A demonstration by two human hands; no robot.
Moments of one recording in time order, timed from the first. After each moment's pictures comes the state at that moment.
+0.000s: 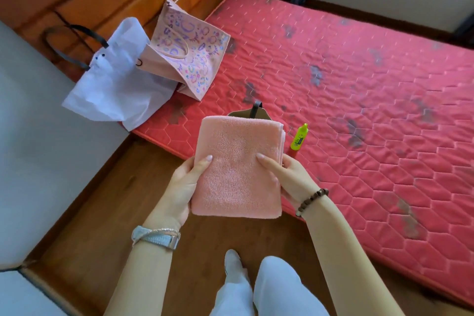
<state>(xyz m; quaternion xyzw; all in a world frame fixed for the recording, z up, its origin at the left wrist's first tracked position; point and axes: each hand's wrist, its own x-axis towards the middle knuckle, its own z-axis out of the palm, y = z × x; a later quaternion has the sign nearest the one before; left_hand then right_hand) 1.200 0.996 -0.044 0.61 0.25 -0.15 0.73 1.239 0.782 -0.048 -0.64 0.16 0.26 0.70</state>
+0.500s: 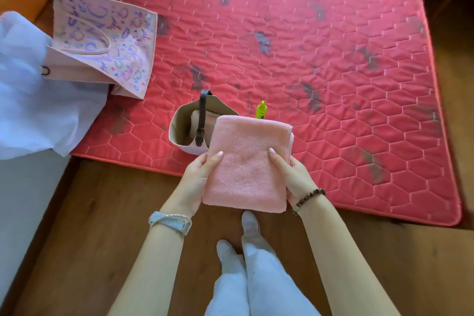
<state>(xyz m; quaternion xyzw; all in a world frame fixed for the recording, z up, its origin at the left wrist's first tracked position) 1.285 0.920 -0.123 0.63 0.16 -0.32 0.69 1.248 0.711 -0.121 -0.56 0.37 0.14 0.73</state>
